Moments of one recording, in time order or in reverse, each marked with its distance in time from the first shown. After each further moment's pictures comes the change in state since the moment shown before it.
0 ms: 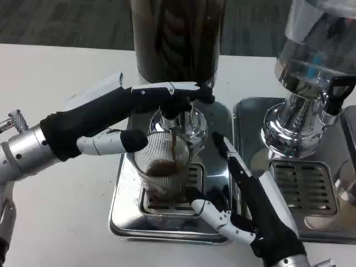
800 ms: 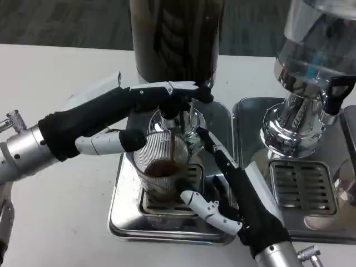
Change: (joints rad) left arm 0.007 0.007 0.001 -0.011 -0.001 0.006 0.009; right arm -0.105 0.022 0.018 0.111 0.001 -0.007 -0.005
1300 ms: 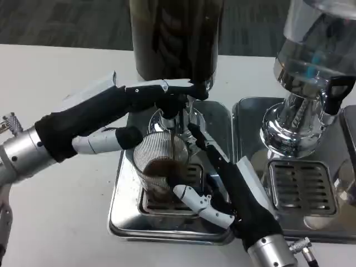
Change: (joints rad) left arm 0.019 0.000 0.020 0.000 0.002 0.001 0.042; right arm -0.051 0.019 0.008 0.044 0.002 0.000 0.000
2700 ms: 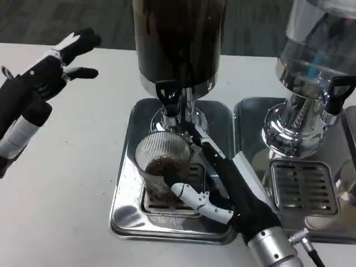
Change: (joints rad) left arm 0.217 -0.028 0.259 -0.083 -0.039 -0.020 0.237; right arm -0.055 -0.028 -0.001 0.038 0.022 -0.011 0.042
